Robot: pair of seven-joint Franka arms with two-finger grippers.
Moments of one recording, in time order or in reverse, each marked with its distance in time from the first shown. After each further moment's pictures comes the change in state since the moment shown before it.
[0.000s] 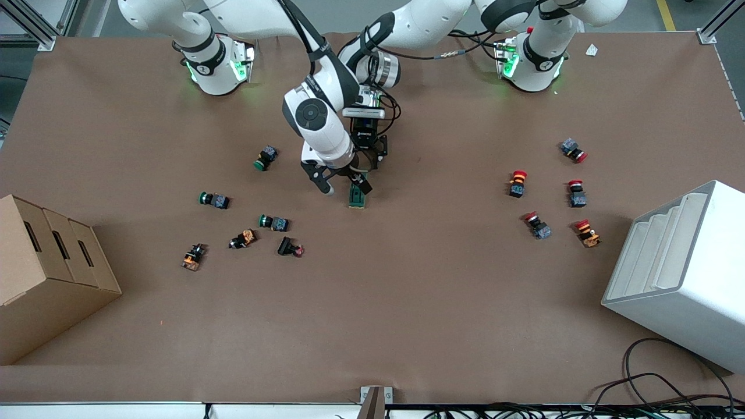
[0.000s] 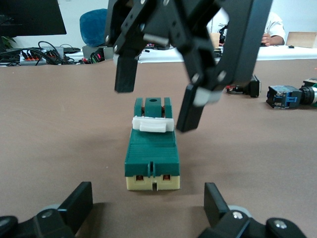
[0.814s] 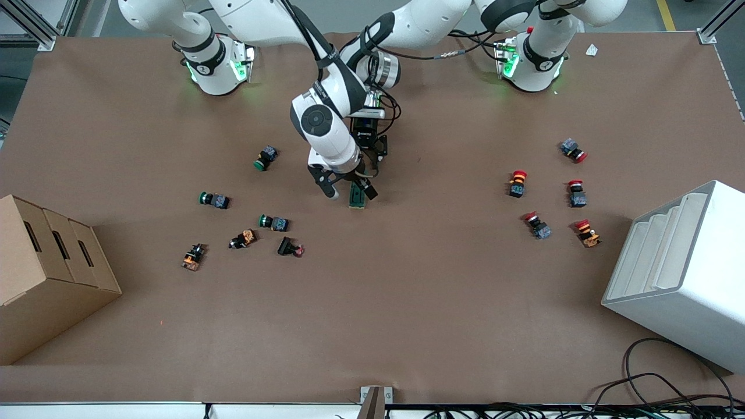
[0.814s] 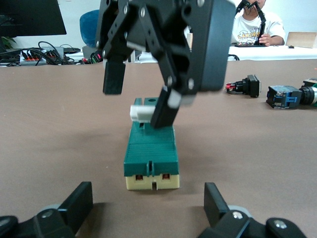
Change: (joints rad) left arm -0.001 0.000 0.001 0.000 0.000 -0.001 0.000; right arm -0.017 0.039 -0.009 0.098 0.045 -0.067 0.012
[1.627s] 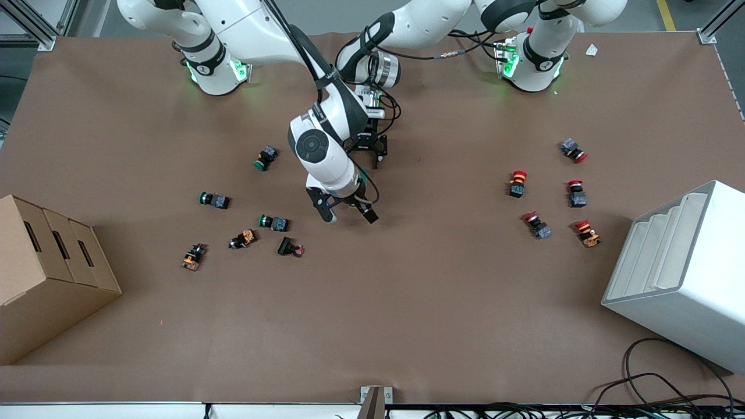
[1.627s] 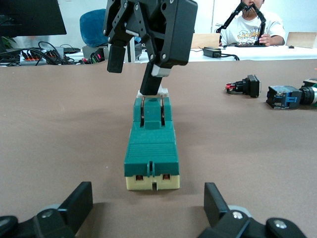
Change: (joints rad) left arm 0.000 0.000 0.000 0.000 0.000 0.000 0.000; right arm -0.058 0.110 -0.010 0.183 -0.002 -0.044 -0.014
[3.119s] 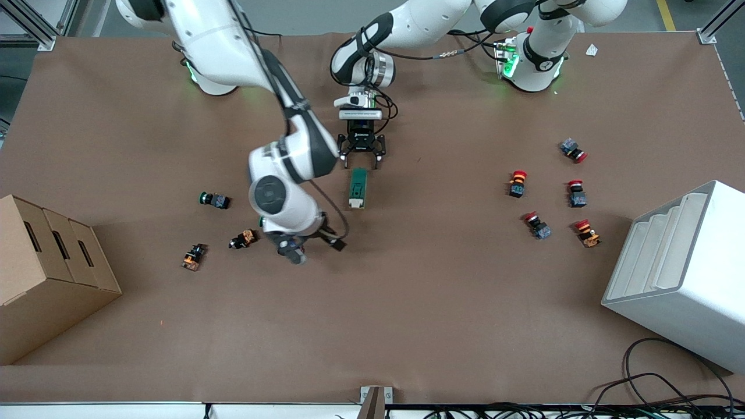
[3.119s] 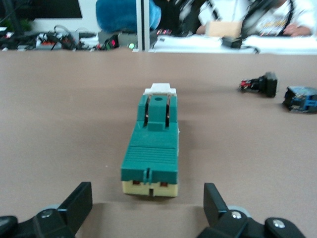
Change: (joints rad) left arm 0.001 0.000 -0.006 0.103 -0.160 0.057 0.071; right arm -0.092 -0.016 -0.235 0.198 -0.004 -0.482 -0.533
